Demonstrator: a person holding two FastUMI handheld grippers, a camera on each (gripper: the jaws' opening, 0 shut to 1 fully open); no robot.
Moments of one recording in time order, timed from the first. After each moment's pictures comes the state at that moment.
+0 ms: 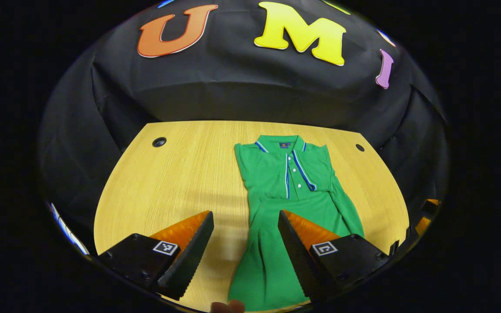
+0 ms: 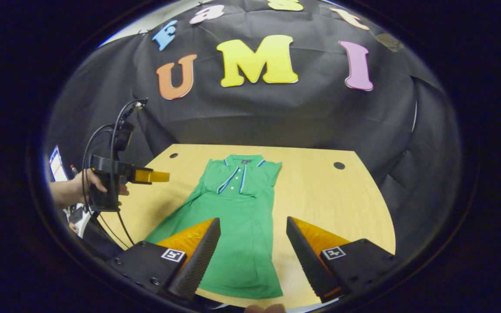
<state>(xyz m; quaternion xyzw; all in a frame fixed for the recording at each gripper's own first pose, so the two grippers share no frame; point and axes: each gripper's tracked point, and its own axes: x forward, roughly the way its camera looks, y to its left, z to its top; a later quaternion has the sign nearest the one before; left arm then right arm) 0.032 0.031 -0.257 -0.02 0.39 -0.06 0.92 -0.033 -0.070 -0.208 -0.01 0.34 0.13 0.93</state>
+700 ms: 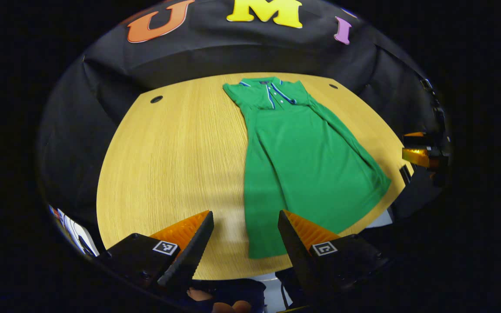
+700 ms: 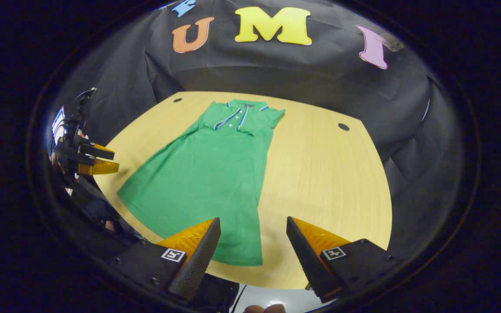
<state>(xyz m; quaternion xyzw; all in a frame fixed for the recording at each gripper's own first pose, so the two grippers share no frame) -0.165 0.055 -0.331 0.06 0.49 -0.14 0.86 -0.125 -0.131 -0.304 -0.08 0.48 0.14 0.86</state>
